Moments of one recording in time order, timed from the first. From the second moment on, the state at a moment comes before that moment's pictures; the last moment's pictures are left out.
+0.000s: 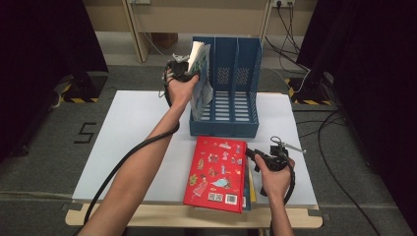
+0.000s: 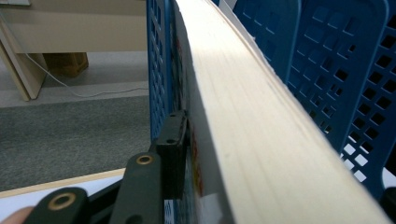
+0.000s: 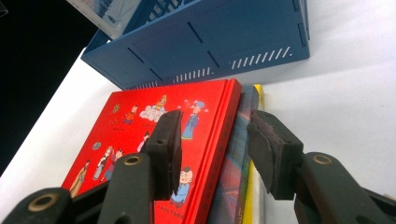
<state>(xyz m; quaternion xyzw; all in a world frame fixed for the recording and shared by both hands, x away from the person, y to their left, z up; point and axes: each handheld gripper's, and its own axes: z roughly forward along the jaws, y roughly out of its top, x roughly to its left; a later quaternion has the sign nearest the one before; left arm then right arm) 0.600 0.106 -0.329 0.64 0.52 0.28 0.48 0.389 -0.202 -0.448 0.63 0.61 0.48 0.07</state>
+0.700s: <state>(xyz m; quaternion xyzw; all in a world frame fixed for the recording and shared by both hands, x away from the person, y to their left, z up) 0.599 0.101 -0.324 0.62 0.50 0.32 0.51 0.389 -0.208 -0.451 0.63 0.60 0.48 0.08</state>
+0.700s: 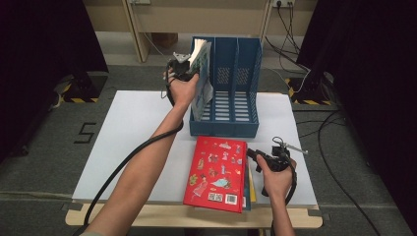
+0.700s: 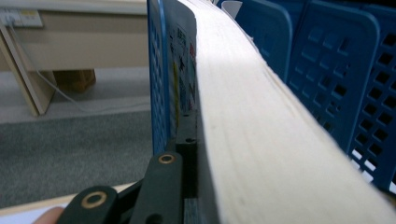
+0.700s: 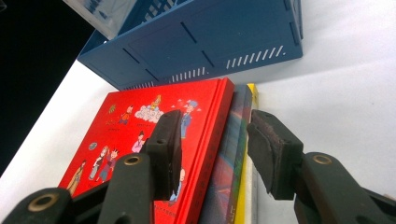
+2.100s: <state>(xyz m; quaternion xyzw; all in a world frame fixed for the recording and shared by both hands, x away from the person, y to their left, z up) 0.543 0.132 -0.324 0.63 0.52 0.27 0.51 0.389 -0.207 -0.442 0.63 0.61 0.47 0.08</state>
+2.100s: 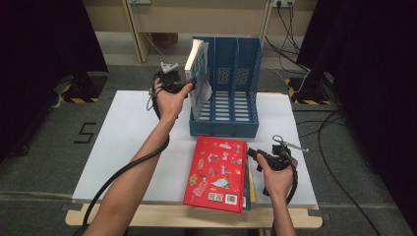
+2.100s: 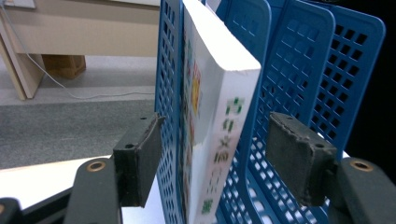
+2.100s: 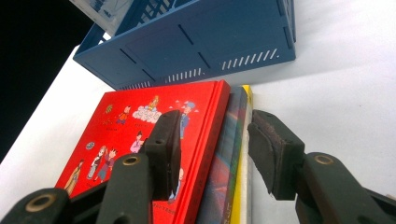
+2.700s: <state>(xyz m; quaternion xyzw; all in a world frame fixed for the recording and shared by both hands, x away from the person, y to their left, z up) 0.495 0.160 -0.360 0.67 0.51 0.22 0.50 0.405 -0.201 -0.433 0.63 0.63 0.45 0.08</state>
